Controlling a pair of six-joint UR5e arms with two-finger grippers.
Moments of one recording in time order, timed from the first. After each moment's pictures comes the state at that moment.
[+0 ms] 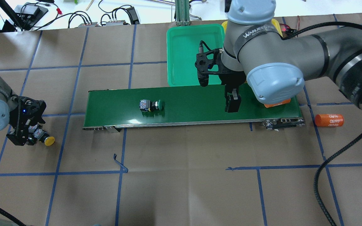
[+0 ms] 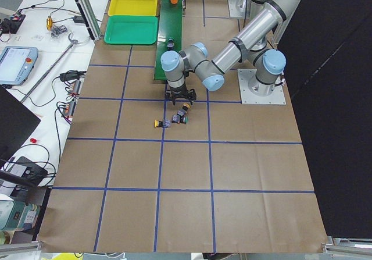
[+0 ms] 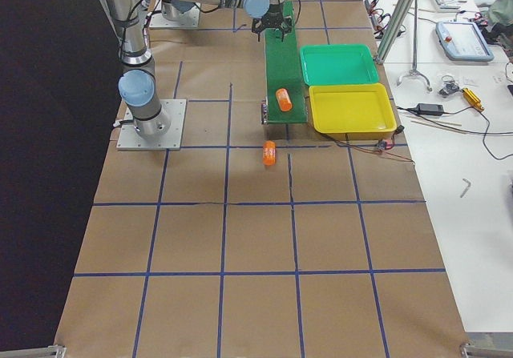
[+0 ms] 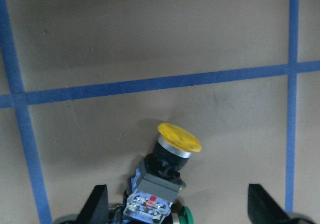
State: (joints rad) left arm -1.00 -1.83 -2.02 -1.01 1.72 2.26; right arm 1.81 -1.41 1.72 -1.89 -1.55 -1.36
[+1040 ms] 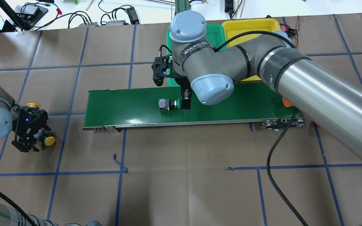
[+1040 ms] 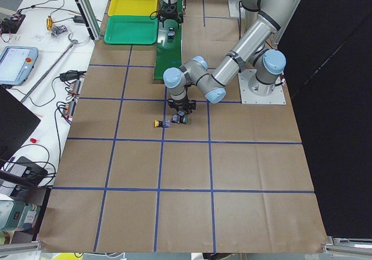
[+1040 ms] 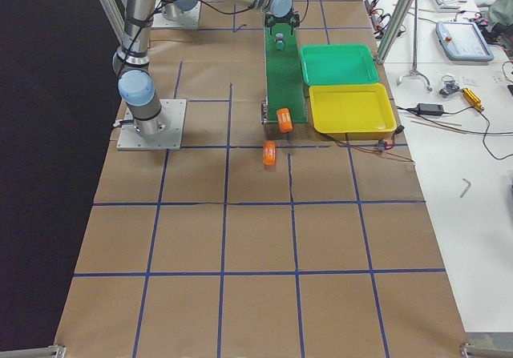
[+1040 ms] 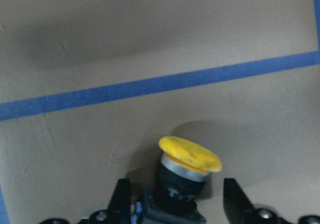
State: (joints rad) left arm -0.95 -1.90 -2.03 -0.96 1.64 2.34; right arm 2.01 -1.10 1.57 -2.04 -1.55 -1.09
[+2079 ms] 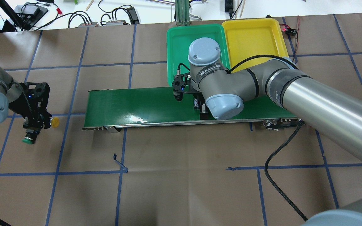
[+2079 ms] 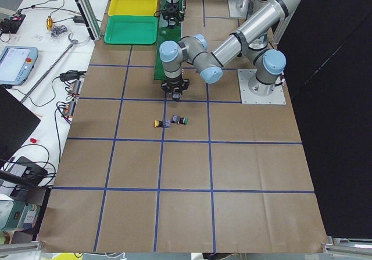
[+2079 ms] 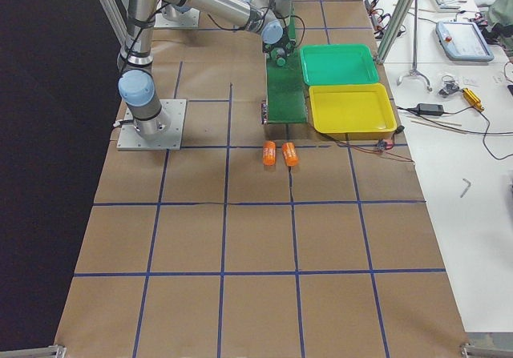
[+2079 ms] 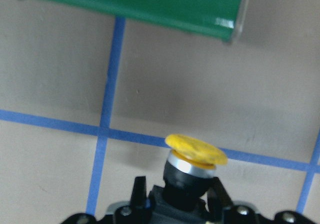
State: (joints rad) left arm -1.14 -1.75 -1.92 -1.12 1.59 1.75; right arm 1.88 -1.17 1.76 -2.18 -1.64 -1.20
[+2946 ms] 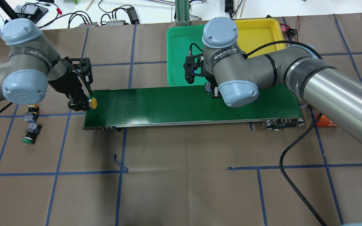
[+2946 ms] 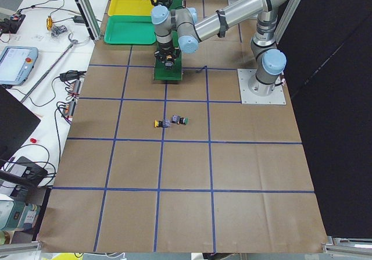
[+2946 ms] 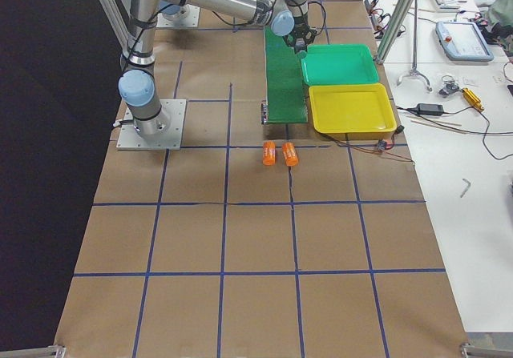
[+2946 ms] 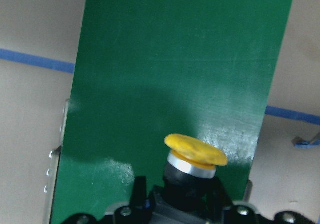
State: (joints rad) left arm -1.47 -1.83 -1.84 -1.12 1.56 1.48; right arm 1.84 -1.12 1.56 -2.23 -1.66 -1.29
